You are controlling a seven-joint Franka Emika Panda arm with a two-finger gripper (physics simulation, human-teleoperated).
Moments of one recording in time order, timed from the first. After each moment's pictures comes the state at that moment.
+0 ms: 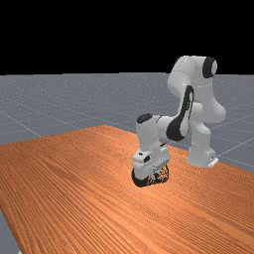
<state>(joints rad) 0.21 0.36 -0.06 -2.13 0.17 2.29 -0.75</state>
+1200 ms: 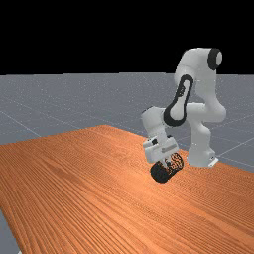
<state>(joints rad) 0.40 0.05 -0.33 -2.56 0.78 2.42 -1.33</state>
